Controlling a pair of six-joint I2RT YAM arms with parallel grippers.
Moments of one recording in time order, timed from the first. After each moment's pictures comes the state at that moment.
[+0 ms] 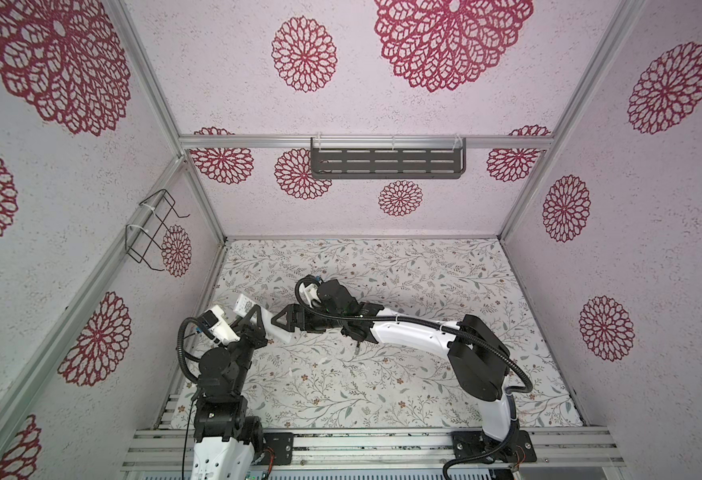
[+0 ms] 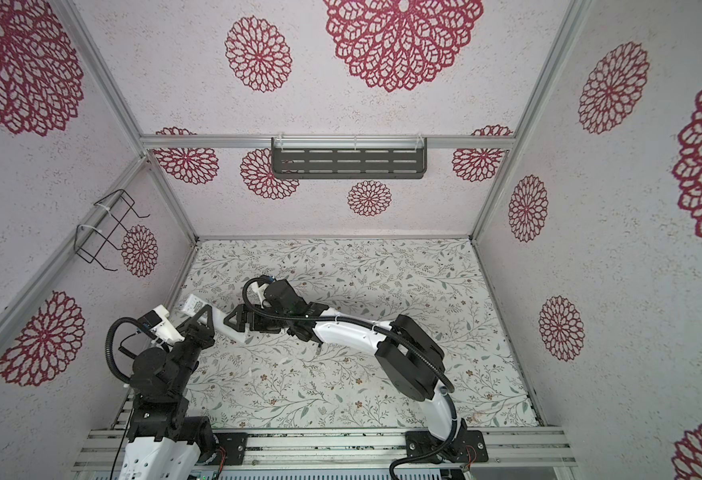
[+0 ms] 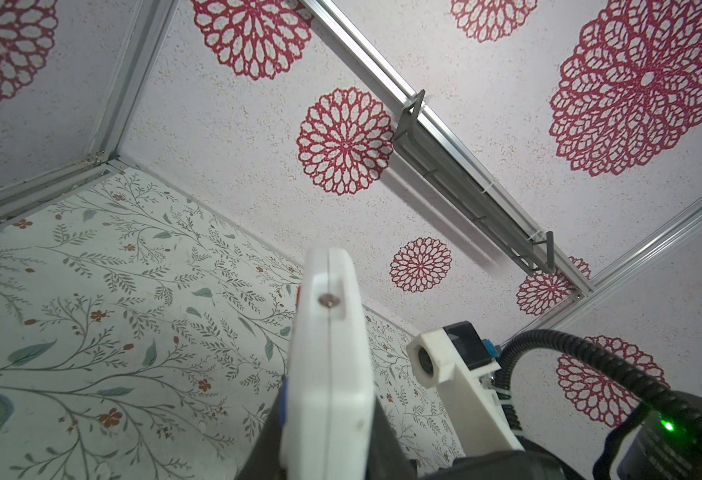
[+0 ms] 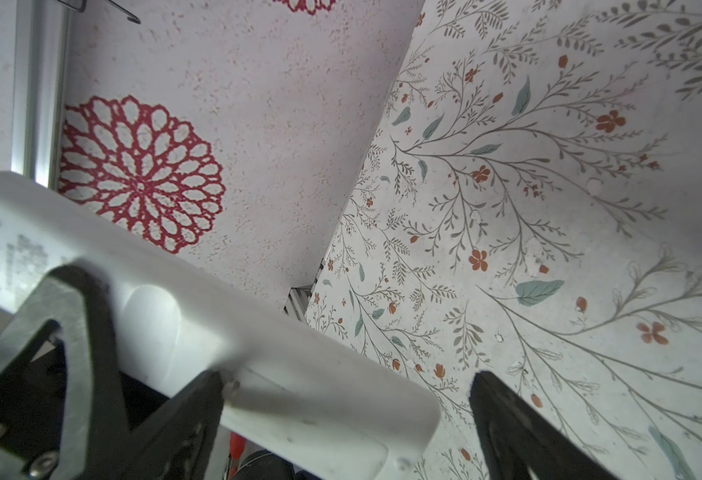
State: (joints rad) left arm 0.02 0.35 0.31 0.03 0.10 -0.66; right arm 1.05 2.00 1.55 0.04 -0.36 0.94
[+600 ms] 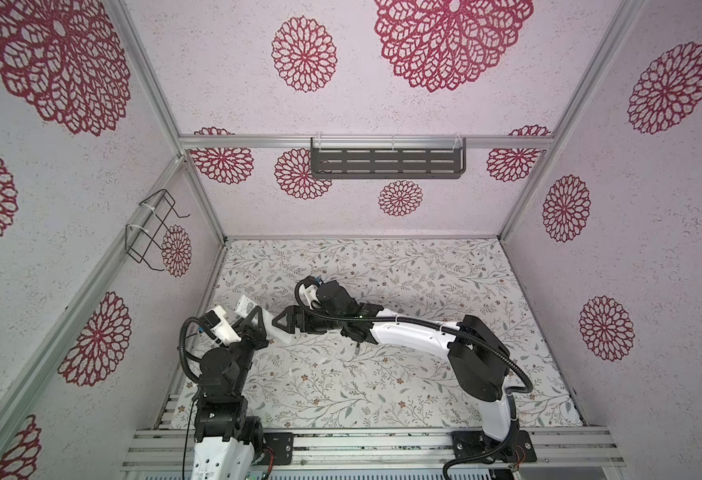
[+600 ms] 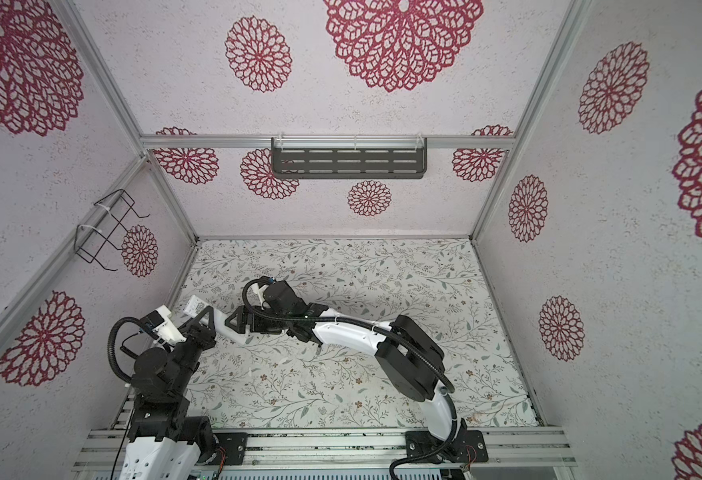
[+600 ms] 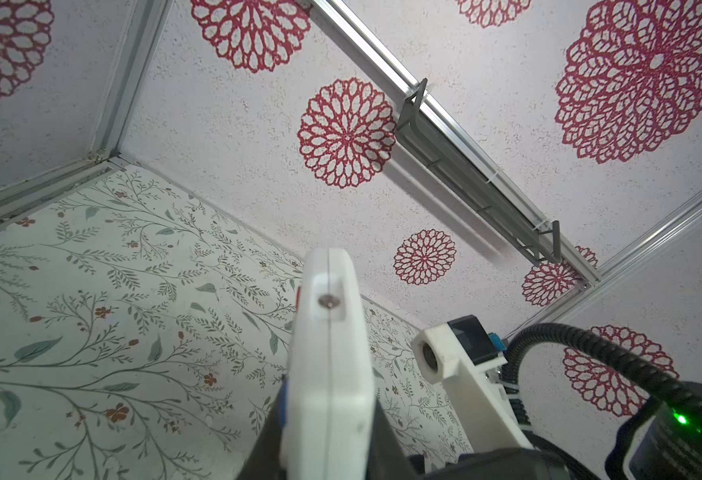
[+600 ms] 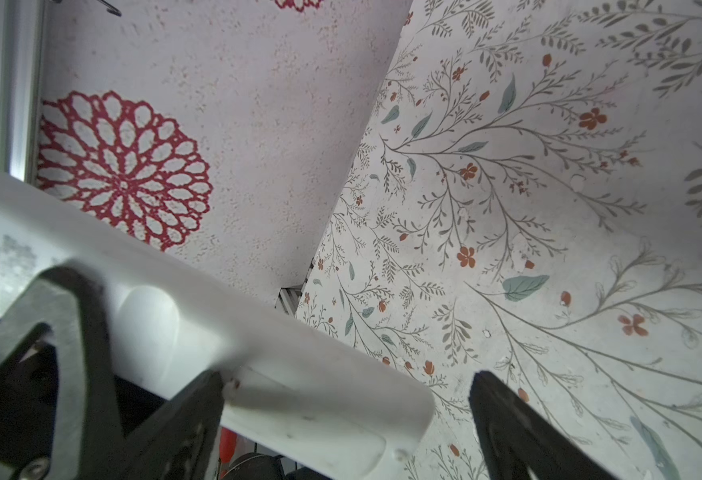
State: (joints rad) left arm 0.02 0.34 0.30 0.02 0.09 -0.64; right arm 1.04 2.00 1.54 0.02 -0.34 0.93
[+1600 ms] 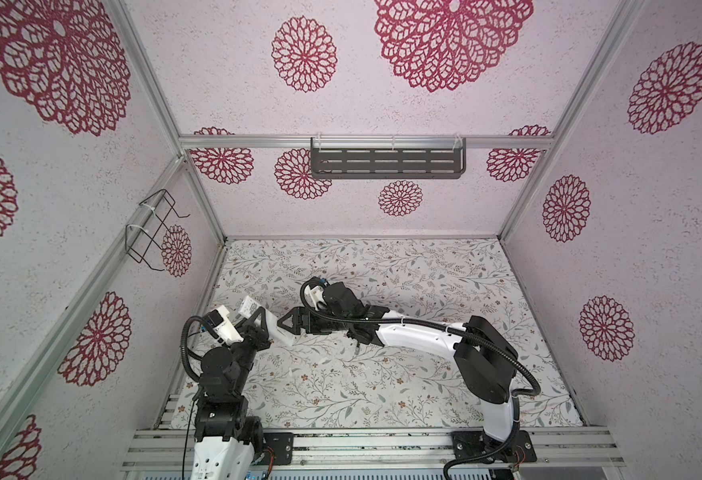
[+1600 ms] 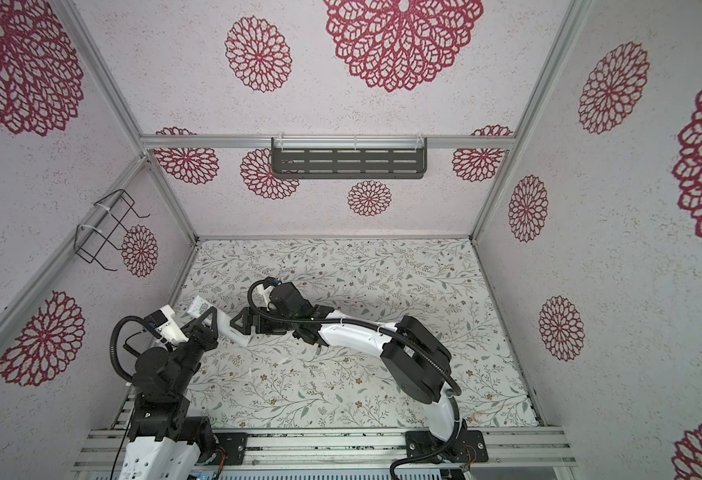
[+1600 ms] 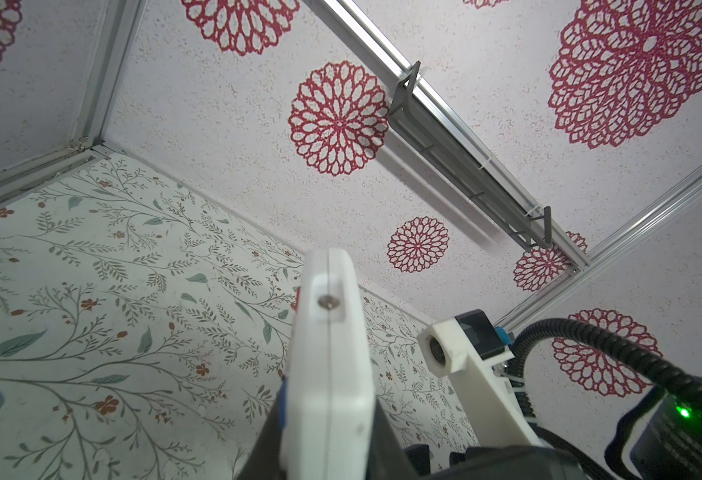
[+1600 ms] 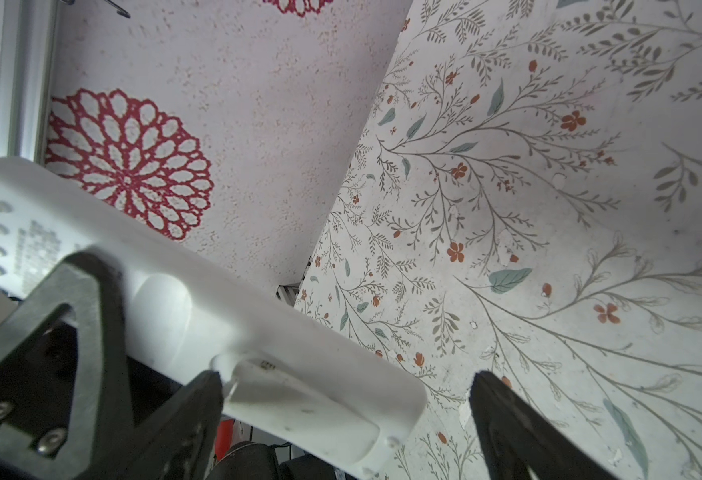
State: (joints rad) left arm 0.02 0.35 0.30 0.01 0.12 -0.63; right arm 1.03 1.95 1.46 0.06 -0.34 0.91
